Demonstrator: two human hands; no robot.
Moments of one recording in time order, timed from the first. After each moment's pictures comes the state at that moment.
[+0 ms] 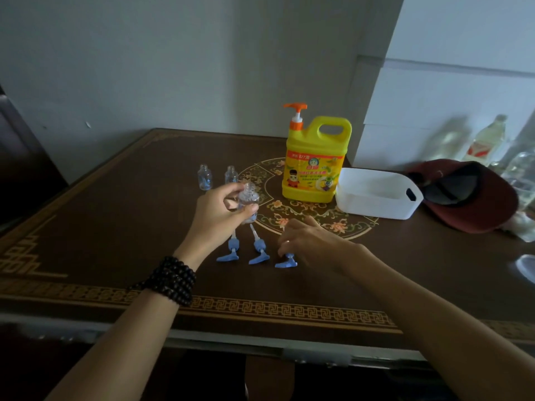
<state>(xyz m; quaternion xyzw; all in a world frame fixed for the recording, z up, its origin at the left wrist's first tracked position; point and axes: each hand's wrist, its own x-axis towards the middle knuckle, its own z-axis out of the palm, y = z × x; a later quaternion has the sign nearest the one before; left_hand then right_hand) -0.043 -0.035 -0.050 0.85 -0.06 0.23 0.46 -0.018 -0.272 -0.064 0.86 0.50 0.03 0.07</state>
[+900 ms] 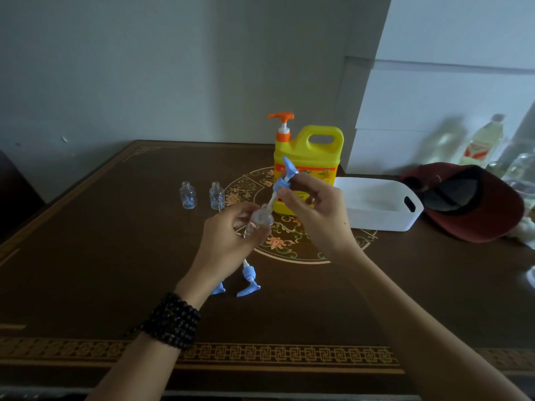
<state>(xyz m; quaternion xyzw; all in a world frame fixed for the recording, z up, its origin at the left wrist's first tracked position) -0.028 -0.073 -0.044 0.82 -0.14 0.19 0.53 -0.006 -0.256 -0.004 0.74 0.23 0.21 -0.60</state>
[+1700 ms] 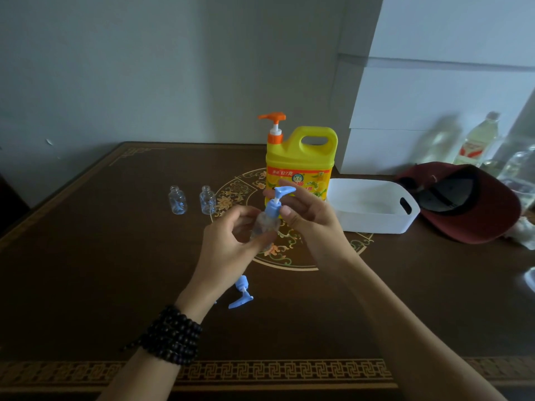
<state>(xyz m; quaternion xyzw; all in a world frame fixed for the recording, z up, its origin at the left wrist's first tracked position) -0.024 -0.094 -0.040 0.79 -0.11 0.18 0.57 0.007 -0.268 -0.027 0.63 0.22 0.02 -0.75</state>
